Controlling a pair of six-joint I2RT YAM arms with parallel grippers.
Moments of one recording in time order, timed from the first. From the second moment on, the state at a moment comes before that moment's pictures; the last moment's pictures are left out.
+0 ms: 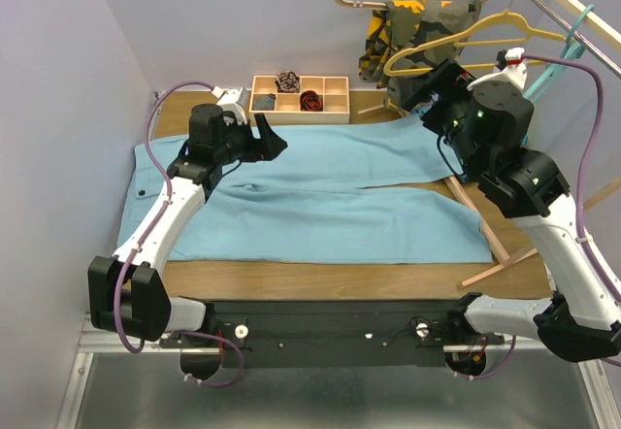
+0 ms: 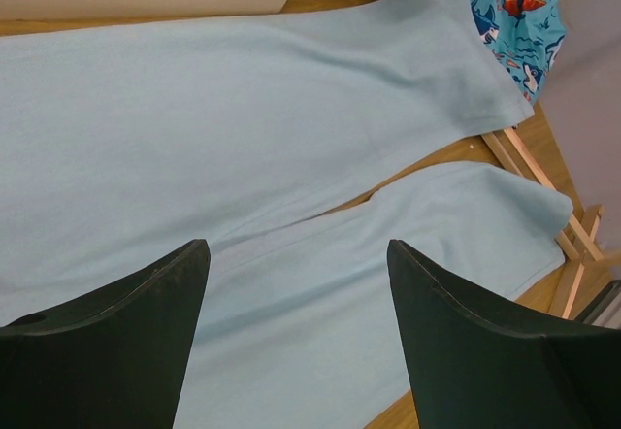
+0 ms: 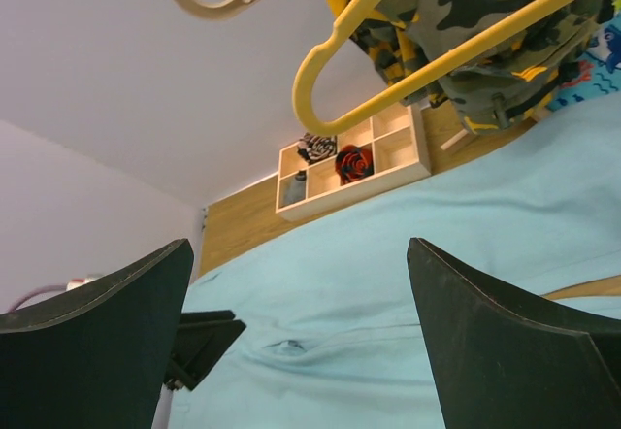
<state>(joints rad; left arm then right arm) -0.22 1.32 1.09 -0.15 0.41 -0.39 0.66 1.21 1.68 -0.60 0.58 0.71</state>
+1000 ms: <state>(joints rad) -0.14 0.93 0.78 -0.24 -0.15 -0.41 0.84 1.40 1.55 -0.58 0.30 0.54</state>
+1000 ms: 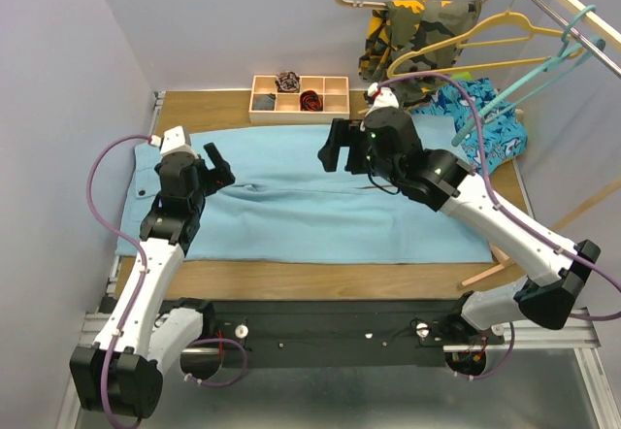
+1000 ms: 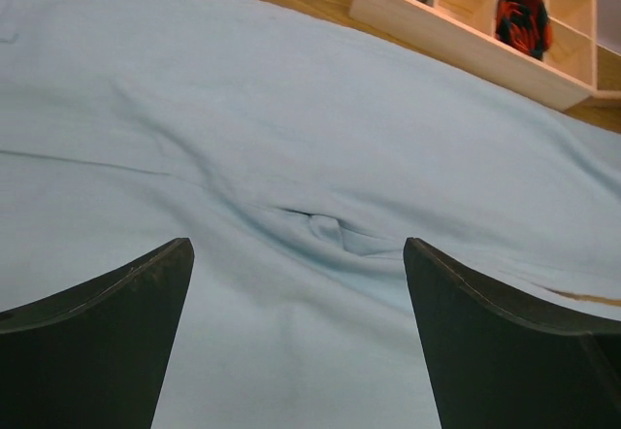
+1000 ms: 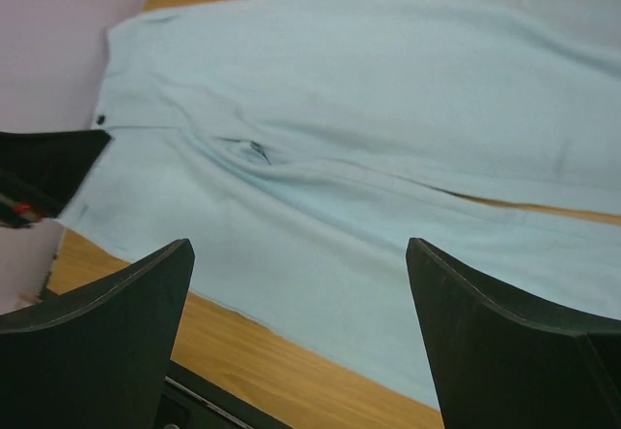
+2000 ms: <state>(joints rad) 0.17 0.89 0.55 -0.60 -0.61 -1.04 0.80 1.34 1.10 -0.54 0.37 0.77</state>
